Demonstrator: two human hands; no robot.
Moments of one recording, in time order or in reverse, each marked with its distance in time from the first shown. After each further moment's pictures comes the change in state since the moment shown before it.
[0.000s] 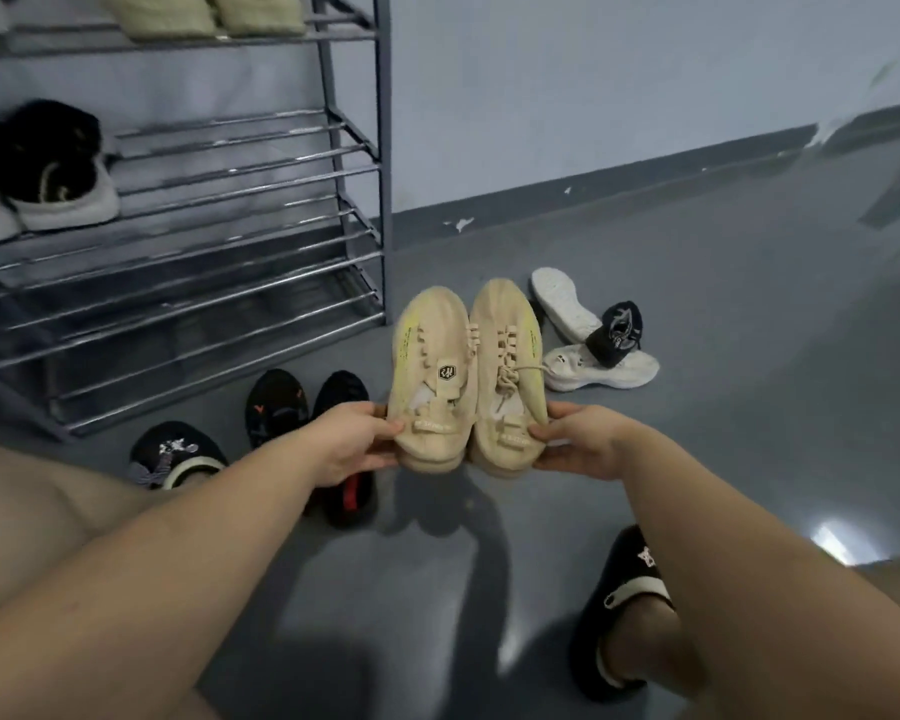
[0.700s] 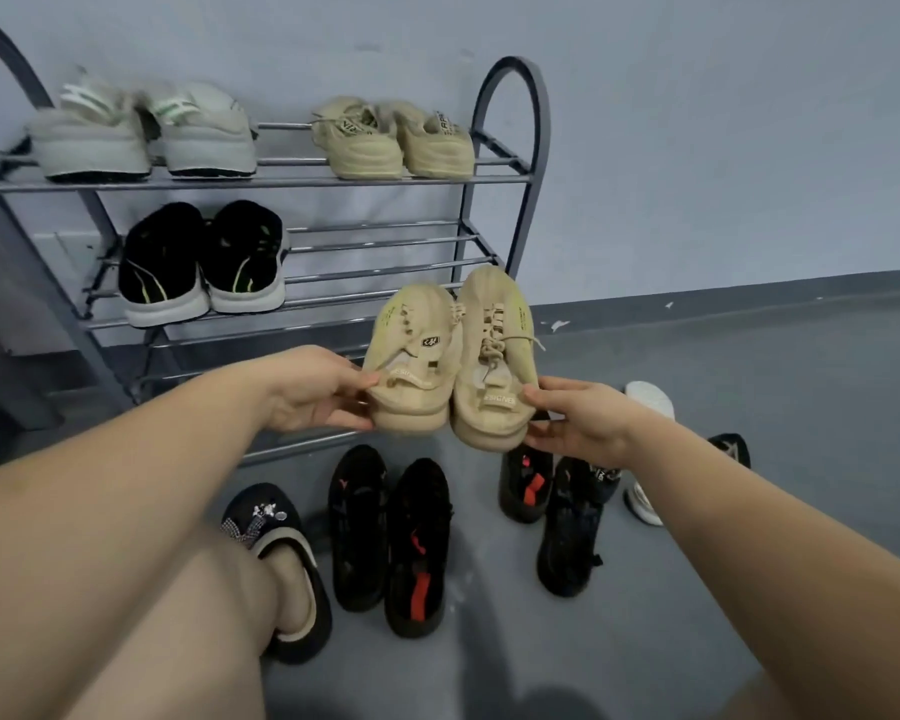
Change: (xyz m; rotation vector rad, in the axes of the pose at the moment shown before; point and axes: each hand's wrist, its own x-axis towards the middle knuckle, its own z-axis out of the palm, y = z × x) left_hand -0.048 0.133 -0.139 0.047 0.074 0.172; right_hand 0.018 -0.150 0.128 -0.134 -0.228 -0.229
